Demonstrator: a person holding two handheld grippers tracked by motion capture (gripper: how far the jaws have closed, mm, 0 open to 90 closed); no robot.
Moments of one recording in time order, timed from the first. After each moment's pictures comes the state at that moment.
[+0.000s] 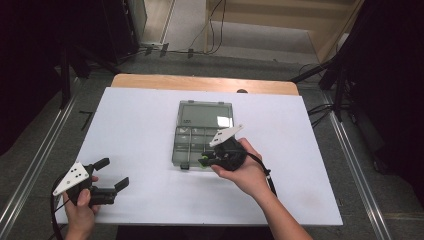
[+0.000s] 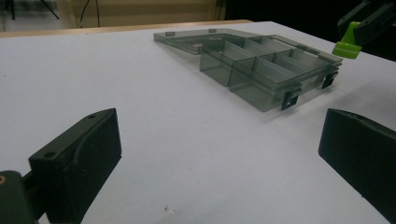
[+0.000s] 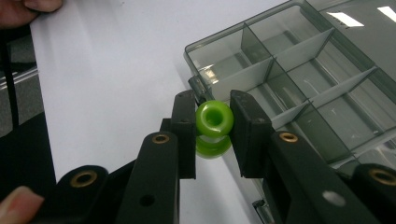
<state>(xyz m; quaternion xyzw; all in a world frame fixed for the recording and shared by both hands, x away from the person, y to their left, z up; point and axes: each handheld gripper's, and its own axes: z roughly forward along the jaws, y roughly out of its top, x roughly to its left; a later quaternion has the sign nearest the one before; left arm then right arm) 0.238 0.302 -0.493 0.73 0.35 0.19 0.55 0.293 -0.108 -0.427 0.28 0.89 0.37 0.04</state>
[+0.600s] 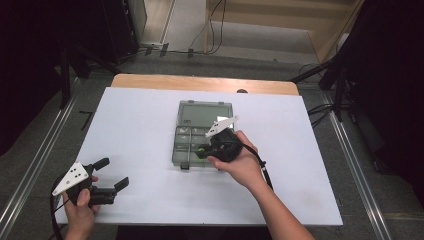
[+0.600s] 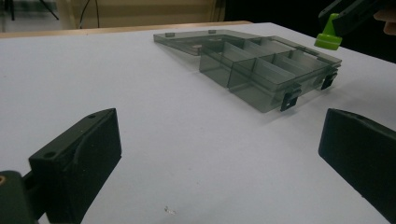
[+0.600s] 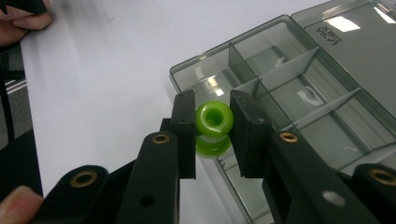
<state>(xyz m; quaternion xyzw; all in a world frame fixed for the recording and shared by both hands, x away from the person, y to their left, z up) 0.238 0.303 -0.493 0.73 0.35 0.18 0.55 0.313 -0.100 -0.421 0.29 0.88 0.37 0.04</state>
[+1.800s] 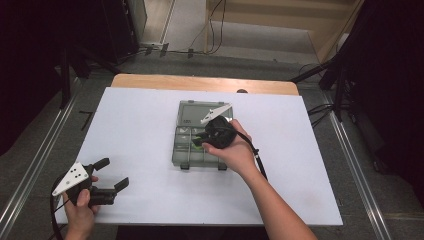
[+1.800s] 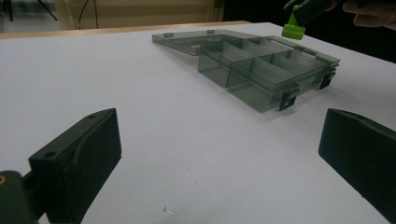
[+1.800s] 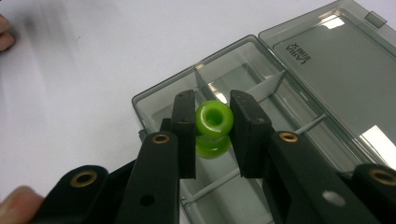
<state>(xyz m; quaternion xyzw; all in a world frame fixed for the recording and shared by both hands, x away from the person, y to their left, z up) 0.238 0.303 -0.493 0.73 0.35 0.18 0.55 0.348 -0.089 -0.419 0.31 0.88 0.36 0.05</state>
